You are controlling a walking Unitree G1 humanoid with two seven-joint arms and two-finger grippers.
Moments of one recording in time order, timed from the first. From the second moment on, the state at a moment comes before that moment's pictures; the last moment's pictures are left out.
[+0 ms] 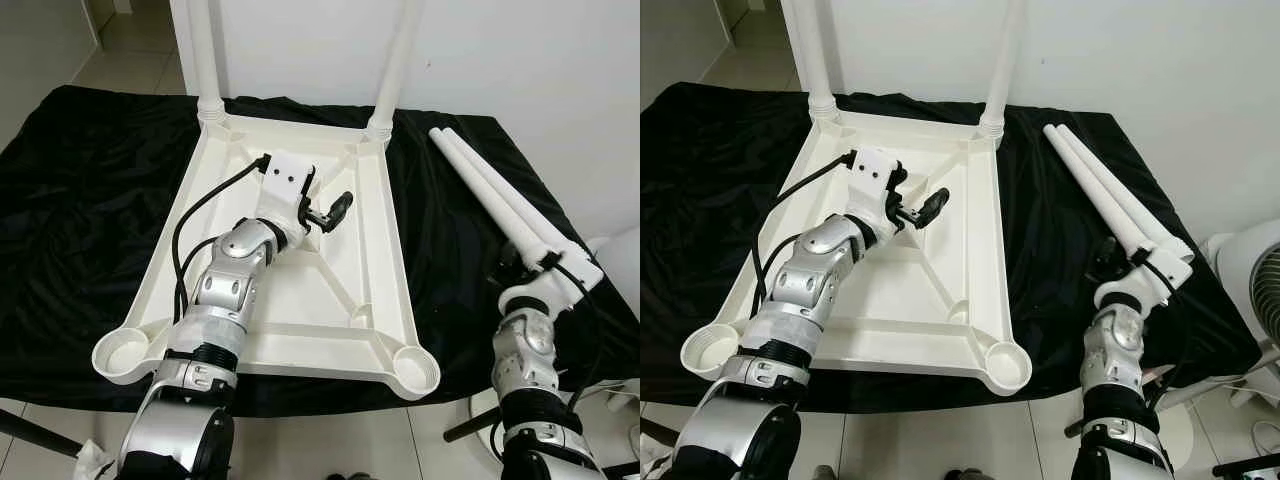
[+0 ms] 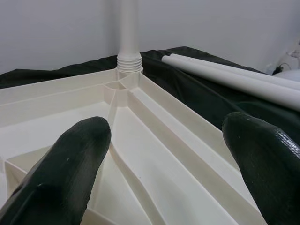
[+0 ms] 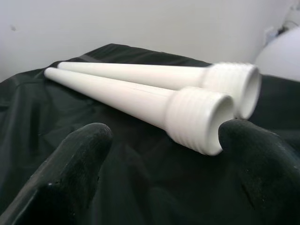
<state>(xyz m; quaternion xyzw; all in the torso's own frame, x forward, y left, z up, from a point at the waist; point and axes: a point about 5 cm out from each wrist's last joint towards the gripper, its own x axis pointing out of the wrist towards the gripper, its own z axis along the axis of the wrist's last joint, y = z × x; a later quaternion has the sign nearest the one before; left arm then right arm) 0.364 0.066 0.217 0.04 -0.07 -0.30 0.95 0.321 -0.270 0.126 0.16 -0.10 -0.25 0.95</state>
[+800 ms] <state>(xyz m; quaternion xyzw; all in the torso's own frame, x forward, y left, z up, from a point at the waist) 0.353 0.054 0.223 0.09 -0.09 -0.32 0.94 0.323 -0.281 0.121 0.16 -0.10 -0.20 0.96</state>
